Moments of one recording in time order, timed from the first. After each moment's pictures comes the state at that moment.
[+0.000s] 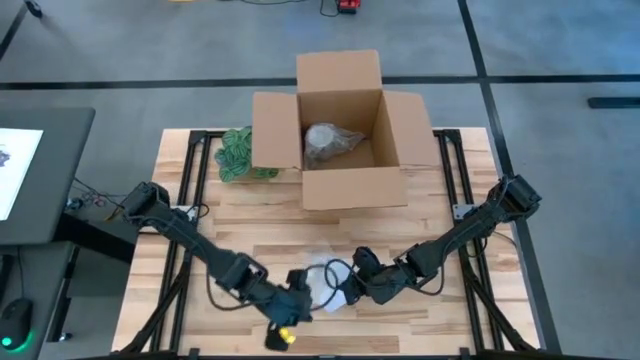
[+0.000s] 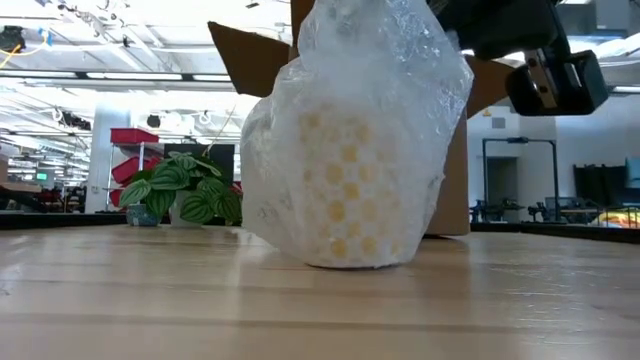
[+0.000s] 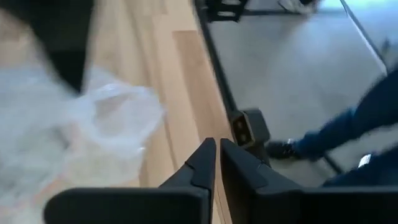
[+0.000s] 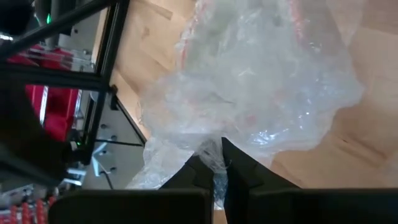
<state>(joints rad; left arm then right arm) -0.59 1.74 1.42 -0.43 -0.12 -0.39 0.55 1.69 1.04 -0.05 0.37 1.54</state>
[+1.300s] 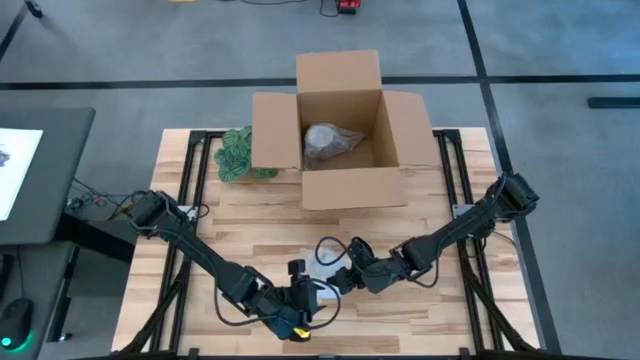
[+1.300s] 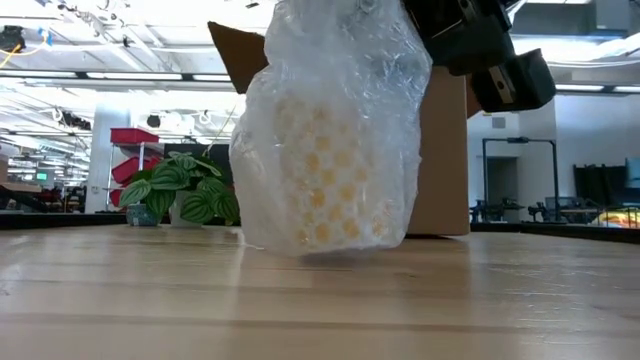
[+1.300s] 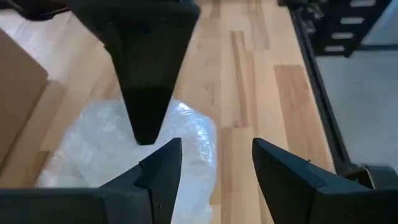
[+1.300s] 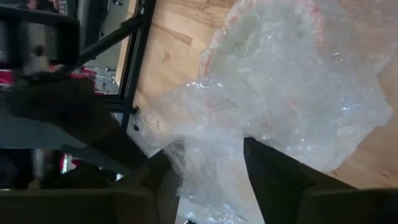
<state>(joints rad) -0.63 1.83 1.41 -0.37 -0.60 -0.44 0.49 1.69 1.04 0.04 0.36 1.54</state>
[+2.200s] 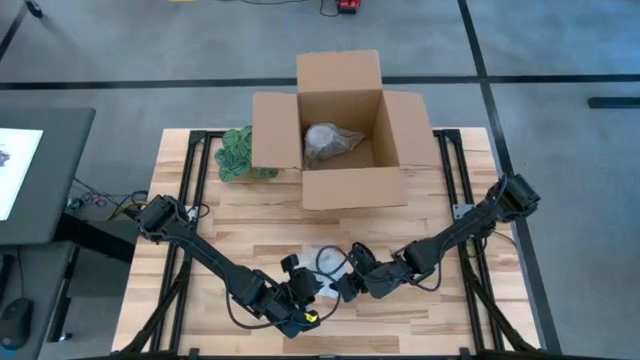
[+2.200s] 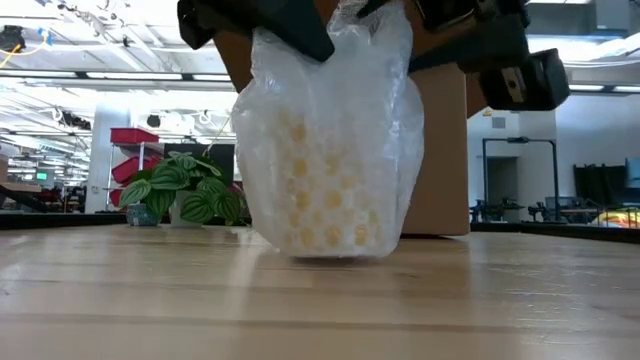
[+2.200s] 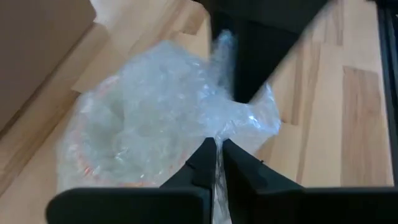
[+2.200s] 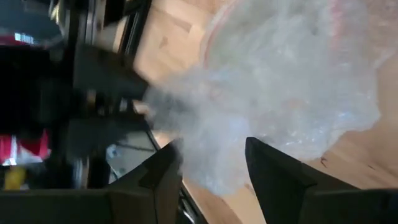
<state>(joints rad) -0.61 1.90 1.43 -0.49 -0.72 -0.76 0.52 1.69 1.04 0.02 0.36 1.48</state>
